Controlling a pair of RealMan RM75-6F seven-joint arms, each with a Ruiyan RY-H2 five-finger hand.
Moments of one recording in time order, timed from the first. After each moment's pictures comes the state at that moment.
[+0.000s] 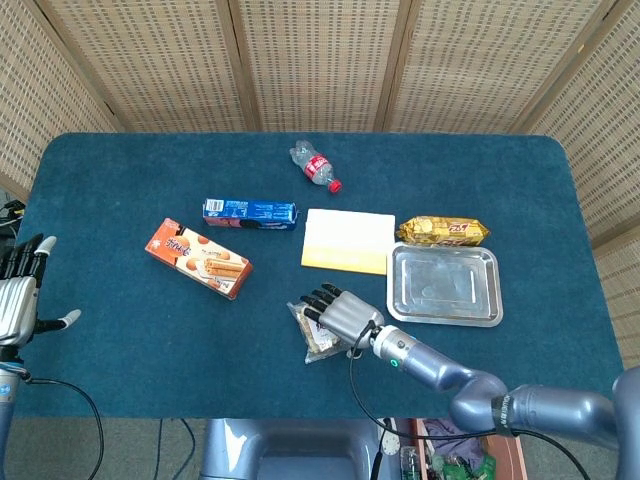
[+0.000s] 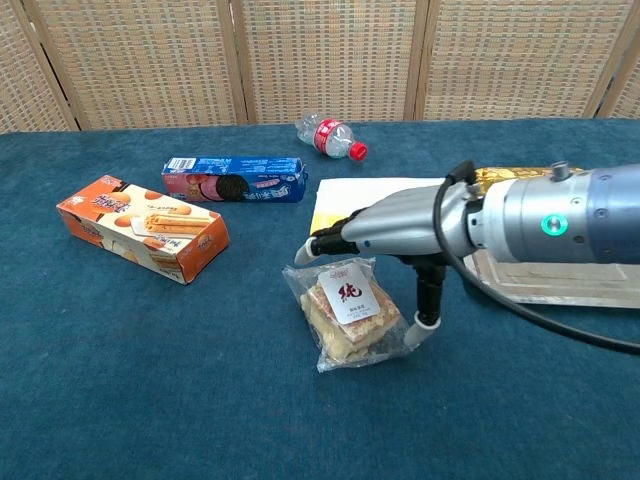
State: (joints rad) left arm -0.28 -1.09 -0.11 -1.74 1.16 1.37 0.19; right arm 0.94 -1.46 0.18 -1.63 -1.13 0.56 -0.53
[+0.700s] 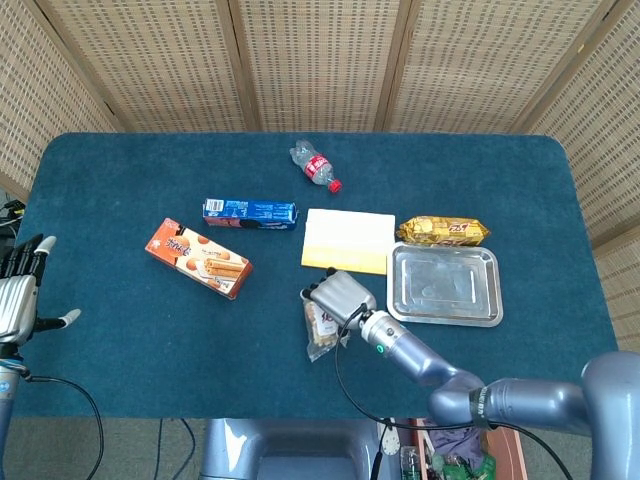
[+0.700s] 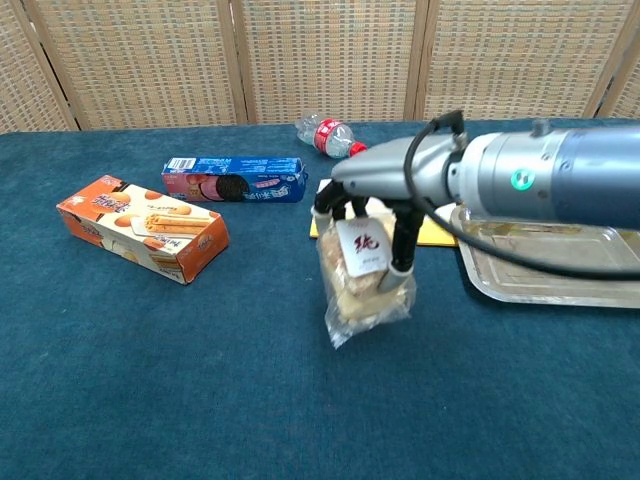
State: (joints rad) left arm -0.27 -1.09 -0.13 -1.73 1.15 1.33 0.18; right arm 1.01 -1.44 0.16 -1.66 -0.96 0.78 -0.59
